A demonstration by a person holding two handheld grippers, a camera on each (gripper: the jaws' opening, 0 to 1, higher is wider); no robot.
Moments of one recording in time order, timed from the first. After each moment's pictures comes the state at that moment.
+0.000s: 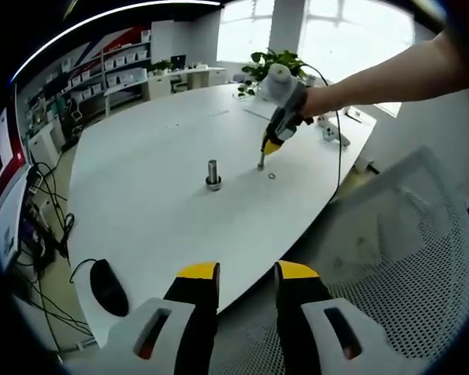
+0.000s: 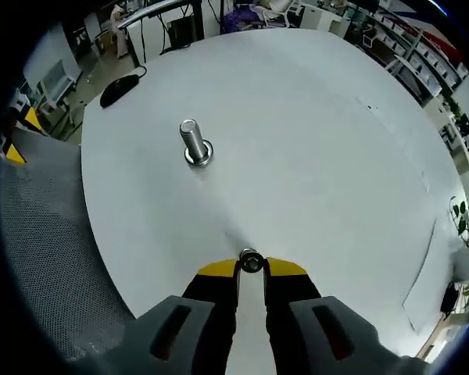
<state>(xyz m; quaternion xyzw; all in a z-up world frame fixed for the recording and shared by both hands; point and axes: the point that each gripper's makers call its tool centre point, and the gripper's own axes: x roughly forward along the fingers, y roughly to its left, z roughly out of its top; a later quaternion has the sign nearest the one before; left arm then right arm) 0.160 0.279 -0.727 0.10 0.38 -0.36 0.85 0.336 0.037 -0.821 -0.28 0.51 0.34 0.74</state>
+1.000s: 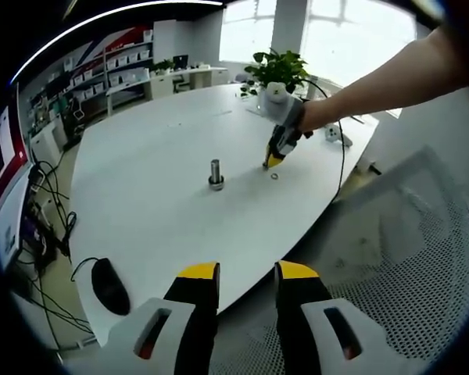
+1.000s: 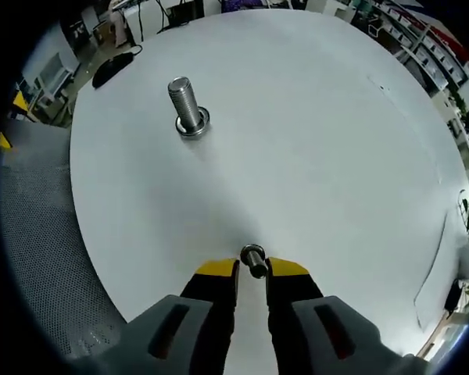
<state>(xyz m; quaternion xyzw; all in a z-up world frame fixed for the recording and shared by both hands) 0.160 0.282 -0.727 0.10 0.38 -0.35 0.85 0.328 0.026 -0.851 -0.29 0.53 0.33 0.72</state>
